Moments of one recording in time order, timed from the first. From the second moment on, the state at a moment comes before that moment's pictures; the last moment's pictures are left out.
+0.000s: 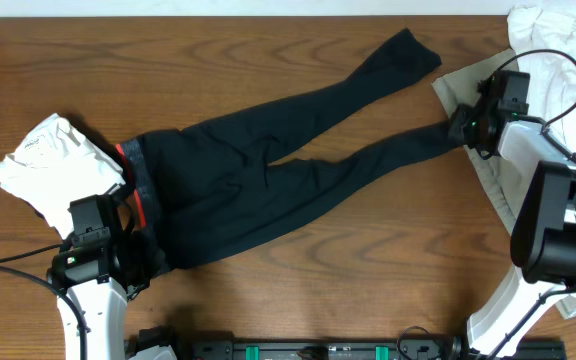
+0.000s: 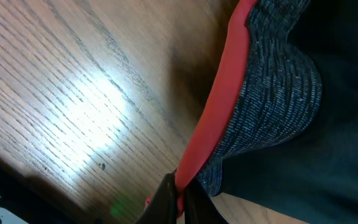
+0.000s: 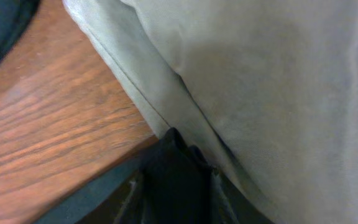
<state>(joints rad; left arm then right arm) 0.30 0.97 0.66 -1.06 0.02 -0.58 -0.17 2.02 1.23 -0.27 -0.14 0.28</state>
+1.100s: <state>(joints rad) 0.30 0.97 0.66 -1.04 0.02 -0.58 -0.31 1.49 1.32 -1.14 0.18 0.19</state>
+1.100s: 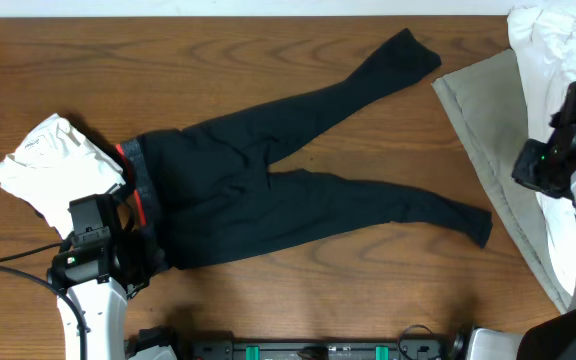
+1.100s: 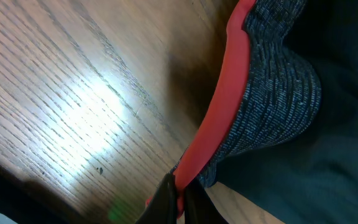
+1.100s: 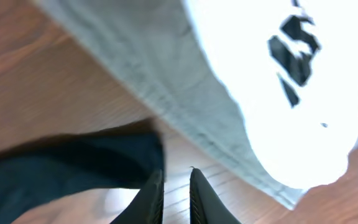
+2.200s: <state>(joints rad) 0.30 0.97 0.66 -1.05 0.02 -0.58 -0.32 1.56 0.88 -0.77 0.02 0.36</state>
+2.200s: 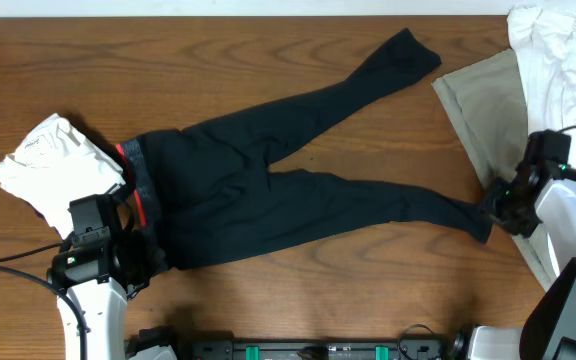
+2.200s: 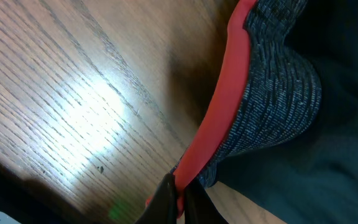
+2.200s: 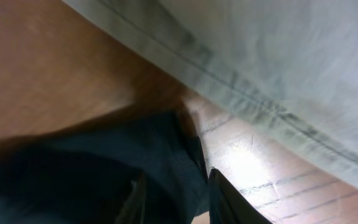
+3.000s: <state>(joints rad) 0.30 0.97 0.66 -1.05 0.02 -0.58 -0.32 1.56 0.80 -0.66 -0.01 0.39</state>
